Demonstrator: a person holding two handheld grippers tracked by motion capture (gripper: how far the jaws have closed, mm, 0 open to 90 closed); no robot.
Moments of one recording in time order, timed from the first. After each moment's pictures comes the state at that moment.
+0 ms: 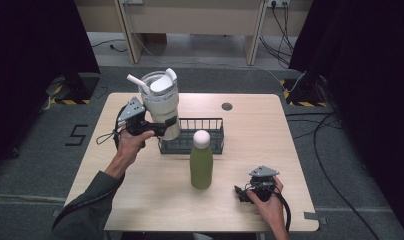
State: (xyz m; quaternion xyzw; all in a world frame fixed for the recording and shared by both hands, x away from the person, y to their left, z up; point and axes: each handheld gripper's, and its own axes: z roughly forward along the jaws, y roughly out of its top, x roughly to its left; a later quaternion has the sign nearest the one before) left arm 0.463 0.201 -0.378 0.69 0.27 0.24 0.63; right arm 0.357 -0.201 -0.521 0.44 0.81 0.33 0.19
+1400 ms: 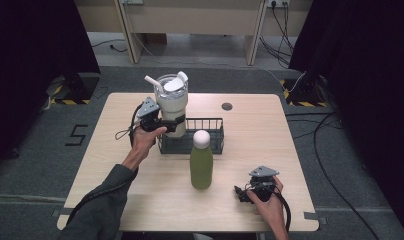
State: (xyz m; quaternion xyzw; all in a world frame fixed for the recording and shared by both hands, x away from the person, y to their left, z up) left arm 0.506 0.180 -0.421 0.70 0.30 0.24 0.61; right arm 0.357 -0.200 -0.521 0.44 0.81 0.33 0.18
